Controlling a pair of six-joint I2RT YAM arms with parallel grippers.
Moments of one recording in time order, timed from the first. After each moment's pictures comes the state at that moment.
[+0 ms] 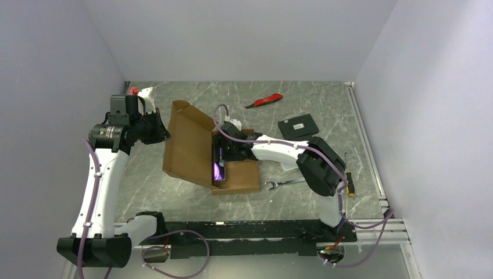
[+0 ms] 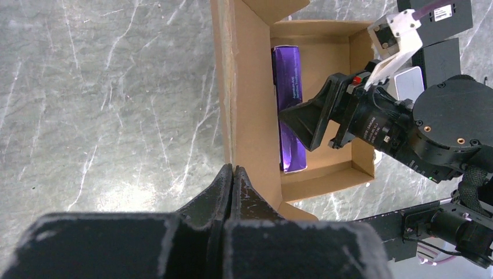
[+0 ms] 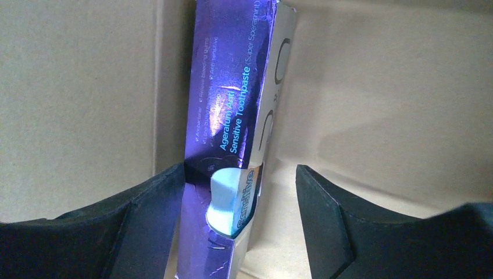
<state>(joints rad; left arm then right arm) -0.03 1.09 1.33 -1.03 0.26 -0.23 0.91 1.95 1.33 -0.28 0.07 0.76</state>
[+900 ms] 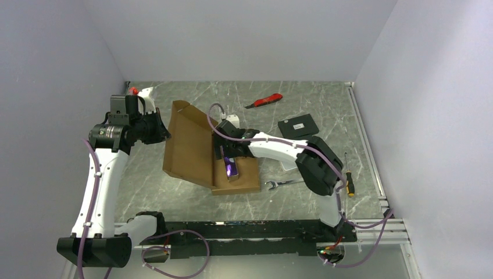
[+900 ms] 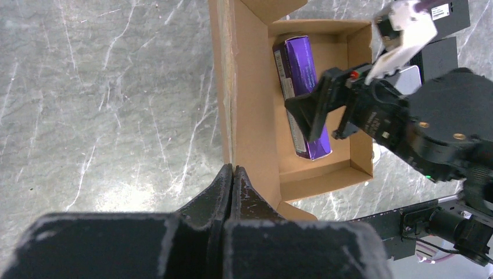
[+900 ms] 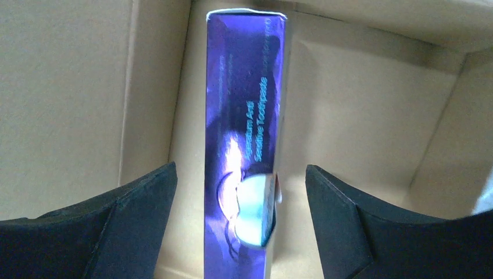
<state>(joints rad) -0.03 1.09 1.33 -1.03 0.26 -0.23 0.93 1.93 1.40 -0.40 0.24 0.63</state>
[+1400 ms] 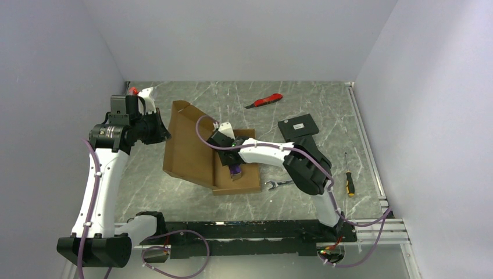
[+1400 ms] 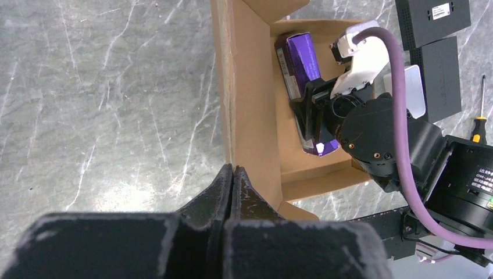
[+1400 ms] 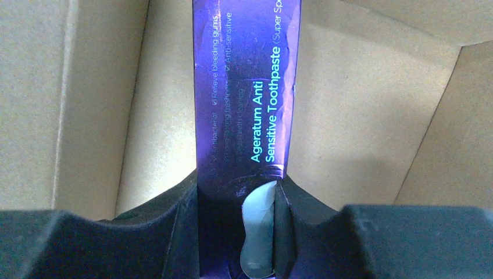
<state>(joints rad) -0.03 1.09 1.33 -1.03 0.26 -0.23 0.99 2.07 1.47 -0.47 0.42 0.56</state>
